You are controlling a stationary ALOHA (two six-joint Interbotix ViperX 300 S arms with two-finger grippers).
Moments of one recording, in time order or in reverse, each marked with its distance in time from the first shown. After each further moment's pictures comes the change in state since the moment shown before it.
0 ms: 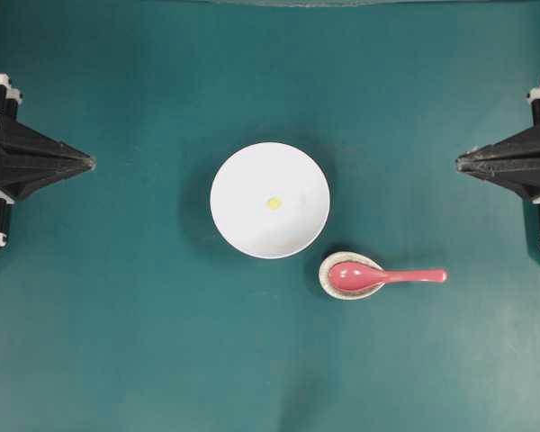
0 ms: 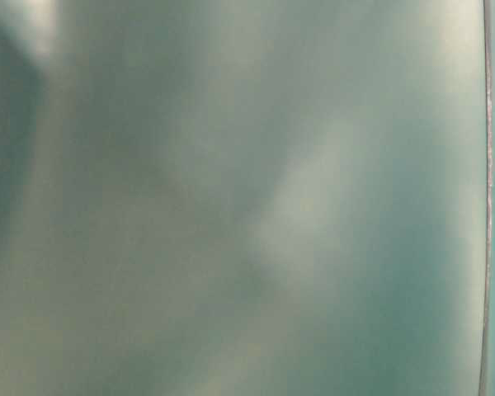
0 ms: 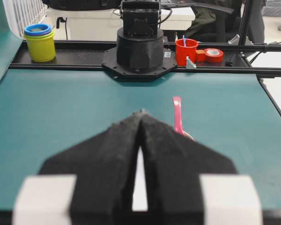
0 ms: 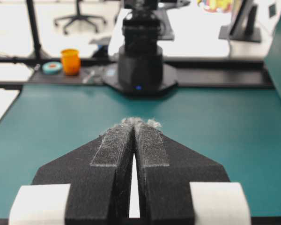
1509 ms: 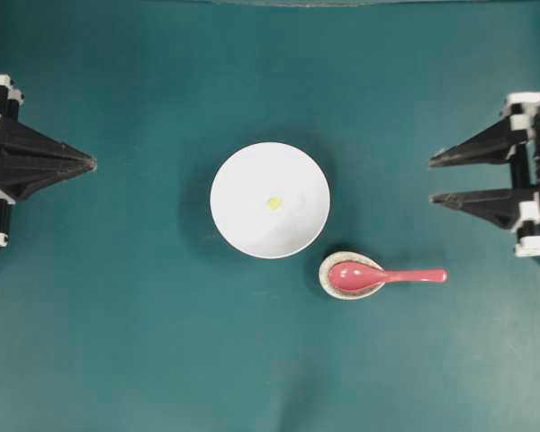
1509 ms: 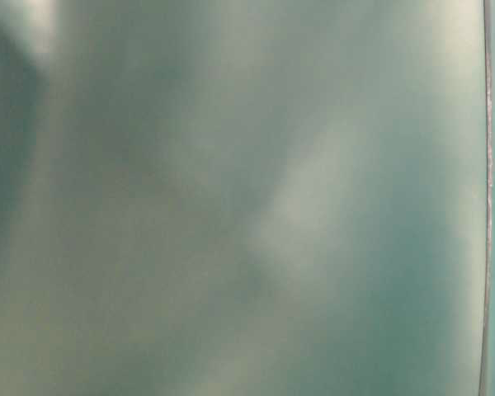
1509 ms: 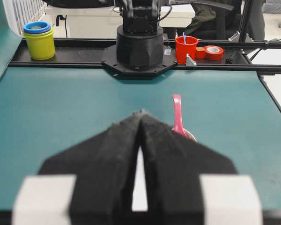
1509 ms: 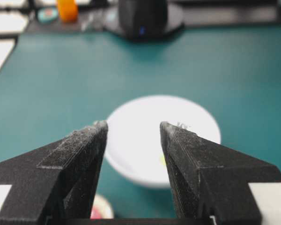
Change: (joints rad) left arm 0.000 0.005 -0.002 0.006 0.002 -0.002; right arm 0.015 0.132 0.009 0.064 0.057 0.009
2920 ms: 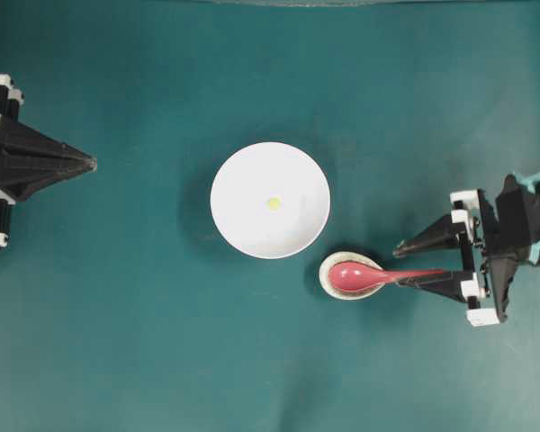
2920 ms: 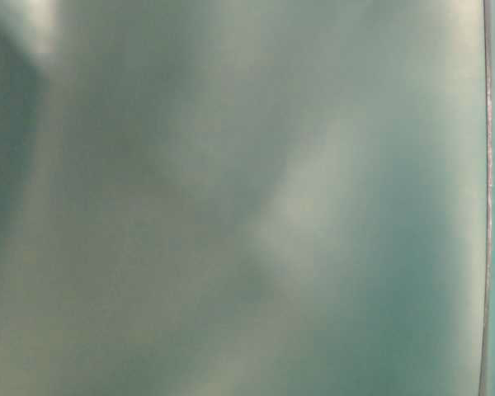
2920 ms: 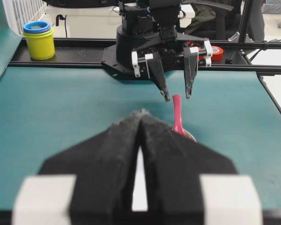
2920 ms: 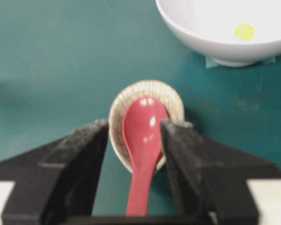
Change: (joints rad) left arm 0.000 0.002 0.000 0.000 0.000 -0.005; right arm 0.416 0.652 0.138 0.400 -0.644 0.003
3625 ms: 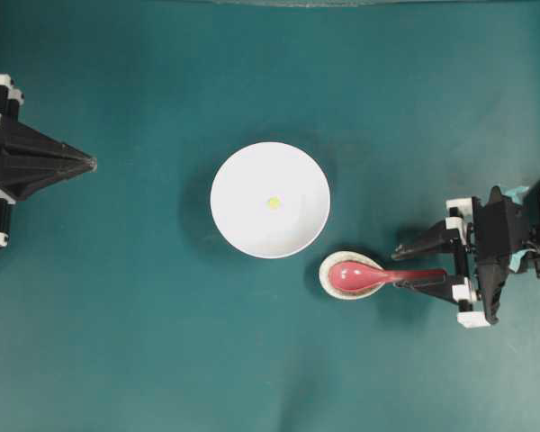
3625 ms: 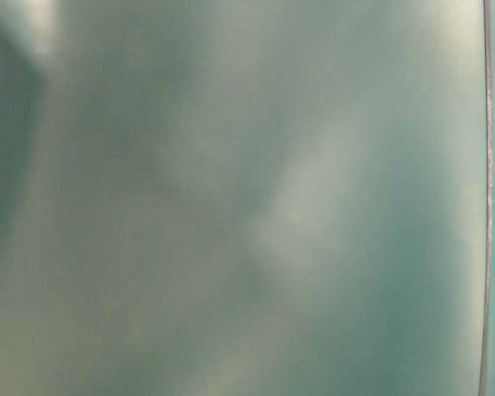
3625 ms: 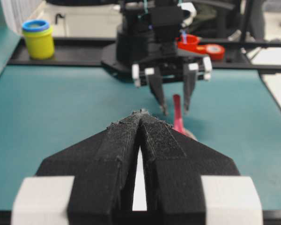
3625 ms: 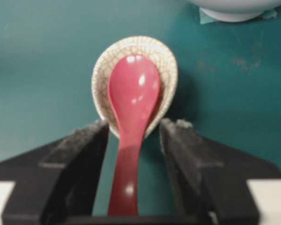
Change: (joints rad) left arm 0.000 -0.002 0.000 0.000 0.000 0.000; right arm 0.031 0.167 0.005 0.015 -0.091 0.058
